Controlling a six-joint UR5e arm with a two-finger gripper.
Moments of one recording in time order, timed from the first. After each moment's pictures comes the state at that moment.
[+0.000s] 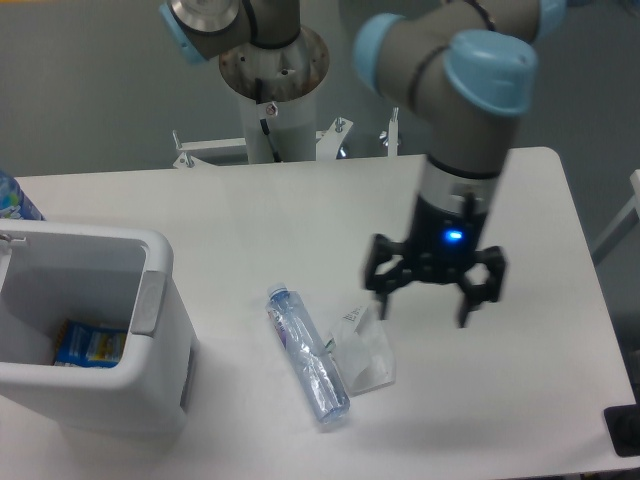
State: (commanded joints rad) arm 2.64 -1.99 -1.35 -1.11 1.37 0.81
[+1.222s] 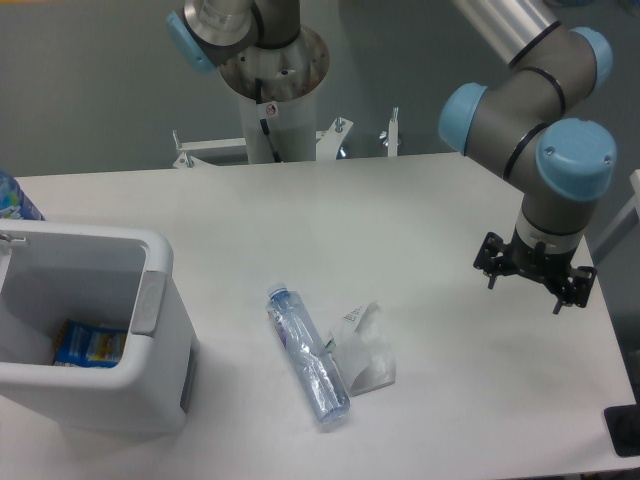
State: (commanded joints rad) arm 2.71 -2.08 -1.37 -1.12 1.58 1.23
